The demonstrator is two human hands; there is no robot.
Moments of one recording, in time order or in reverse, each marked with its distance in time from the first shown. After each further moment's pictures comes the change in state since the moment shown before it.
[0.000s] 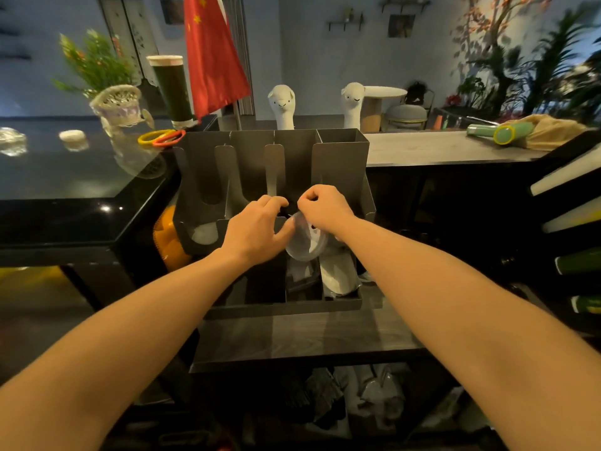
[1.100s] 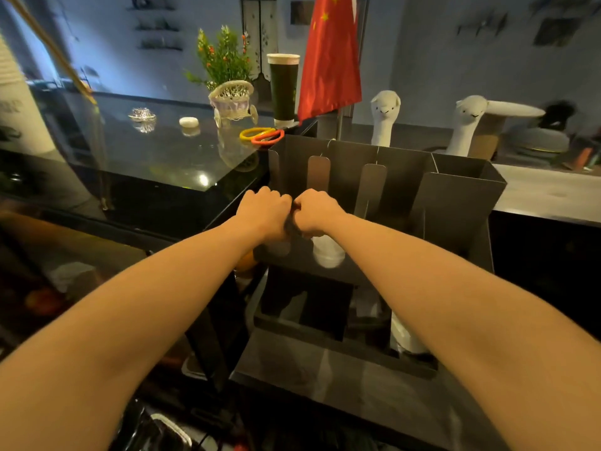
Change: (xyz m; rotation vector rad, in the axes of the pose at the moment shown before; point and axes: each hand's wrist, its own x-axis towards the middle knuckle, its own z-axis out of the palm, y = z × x) left_hand 0.041 -0.109 -0.056 0.630 -0.399 -0.369; right_hand 0.084 -0.092 0.123 -0.512 -0.490 -0.323
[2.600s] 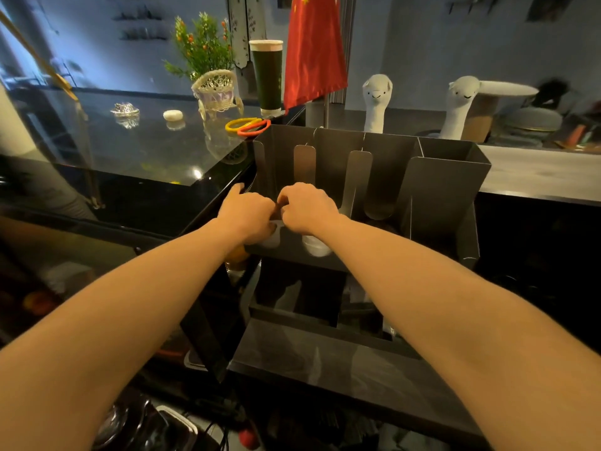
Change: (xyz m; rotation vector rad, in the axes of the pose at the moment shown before) left_hand -0.004 -0.004 0.015 0.038 0.010 0.086; right_hand -0.011 0.012 0.011 0.001 0.168 -0.141
